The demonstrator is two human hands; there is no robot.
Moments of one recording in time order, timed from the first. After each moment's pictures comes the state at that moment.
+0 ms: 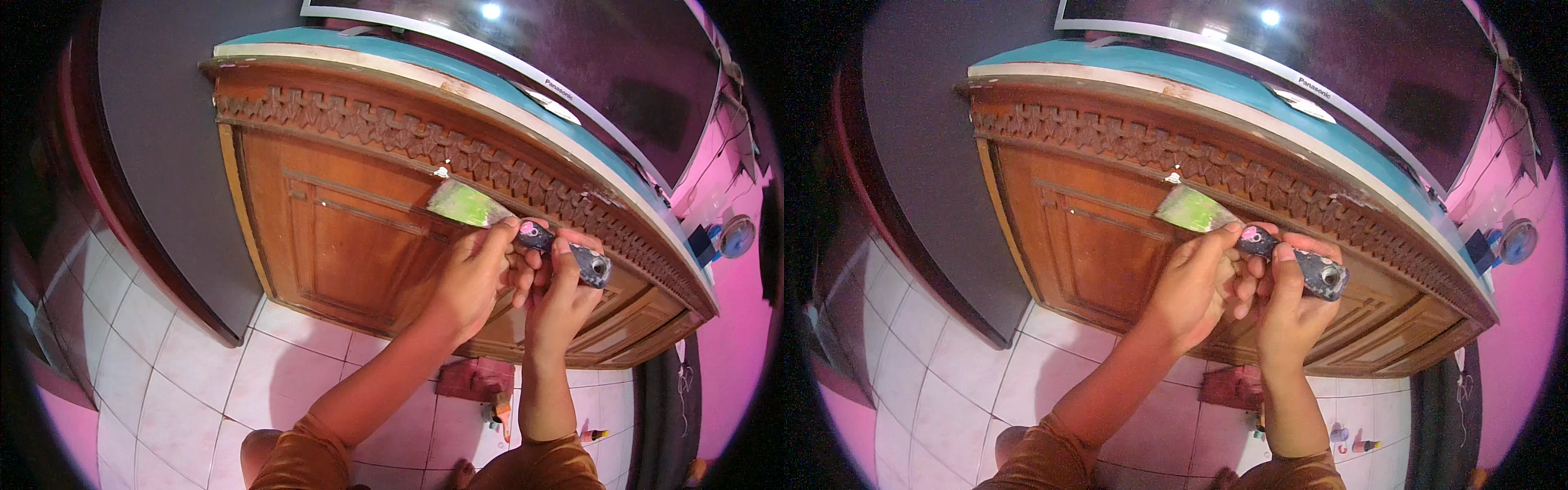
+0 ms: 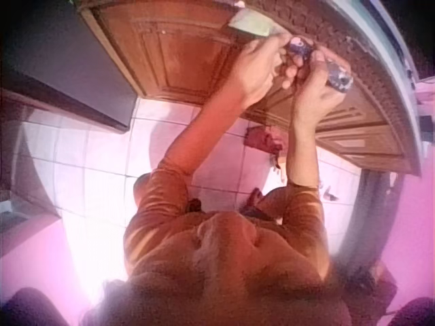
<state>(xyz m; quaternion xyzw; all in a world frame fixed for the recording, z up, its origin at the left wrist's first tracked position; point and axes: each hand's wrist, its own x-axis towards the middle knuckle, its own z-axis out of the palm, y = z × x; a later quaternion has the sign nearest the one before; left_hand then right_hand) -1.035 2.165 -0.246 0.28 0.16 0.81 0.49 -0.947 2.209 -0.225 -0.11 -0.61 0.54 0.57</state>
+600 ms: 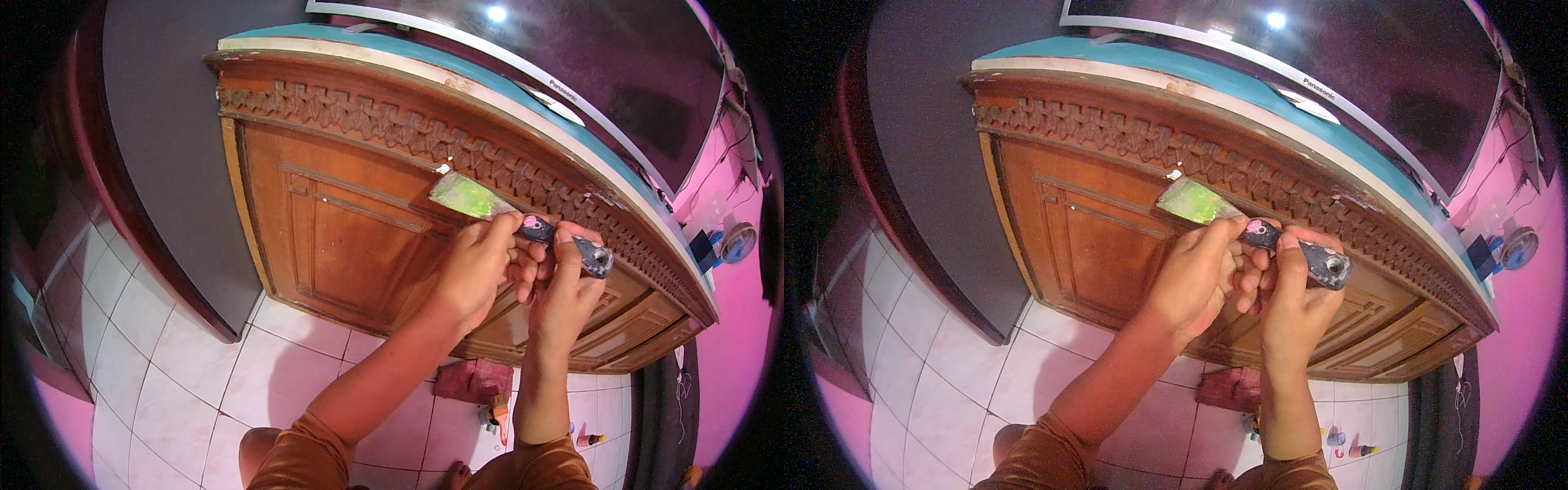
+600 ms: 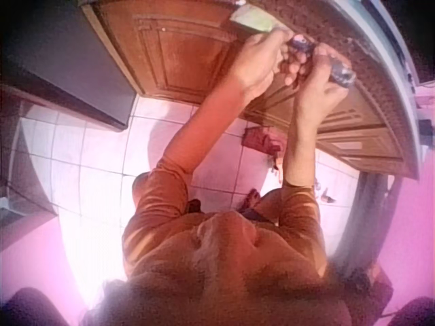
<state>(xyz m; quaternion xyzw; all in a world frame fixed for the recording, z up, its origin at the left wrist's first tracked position) -1.038 2.170 -0.240 0.26 0.21 0.81 0.48 -0.954 2.221 -0.224 -0.16 -0.63 0.47 0.60</state>
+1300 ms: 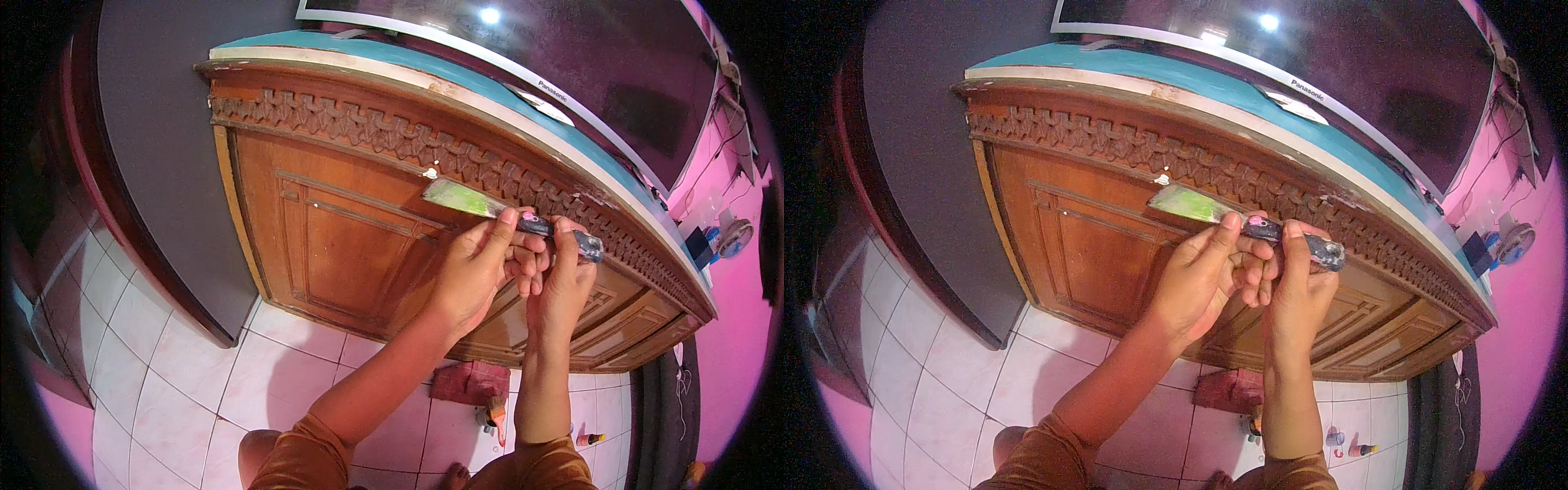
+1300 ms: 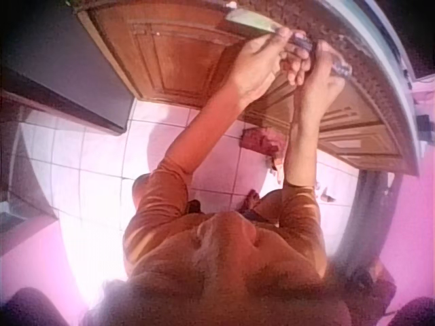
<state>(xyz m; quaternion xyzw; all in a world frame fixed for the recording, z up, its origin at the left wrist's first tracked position) -1.033 2.189 -0.255 0.32 0.12 0.83 0.45 -0.950 2.244 -0.221 -0.16 -0.58 0.56 0.57</state>
